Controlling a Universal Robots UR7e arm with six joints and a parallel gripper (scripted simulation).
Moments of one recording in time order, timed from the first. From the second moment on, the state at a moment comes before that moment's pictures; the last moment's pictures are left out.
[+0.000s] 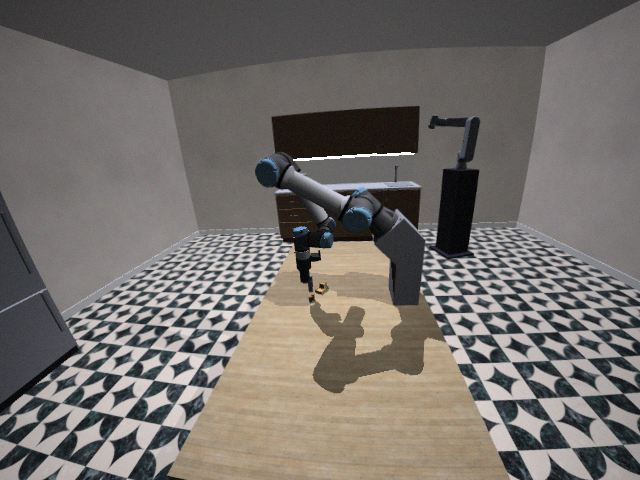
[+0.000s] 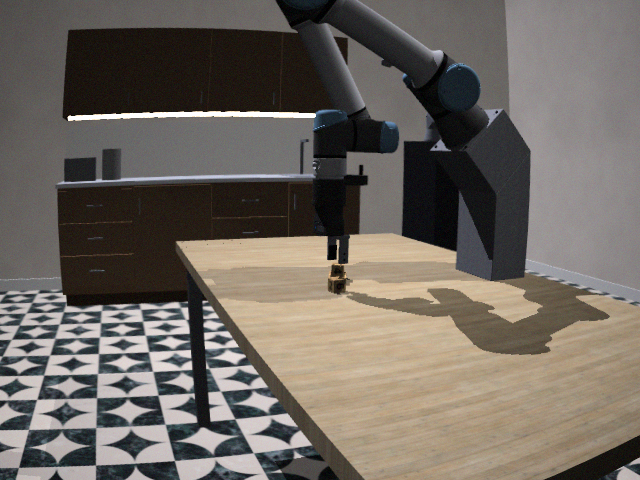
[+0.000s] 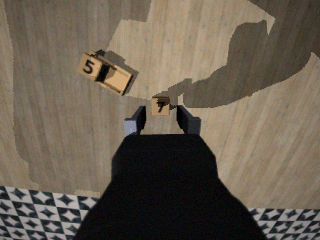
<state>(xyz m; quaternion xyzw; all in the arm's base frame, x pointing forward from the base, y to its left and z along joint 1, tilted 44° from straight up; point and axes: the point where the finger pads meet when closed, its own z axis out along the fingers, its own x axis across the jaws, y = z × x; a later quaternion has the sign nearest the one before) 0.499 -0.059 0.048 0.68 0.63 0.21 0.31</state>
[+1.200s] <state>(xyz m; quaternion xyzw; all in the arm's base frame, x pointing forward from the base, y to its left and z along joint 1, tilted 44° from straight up) 0.520 -0.064 0.026 0.68 0.63 0.21 0.31</state>
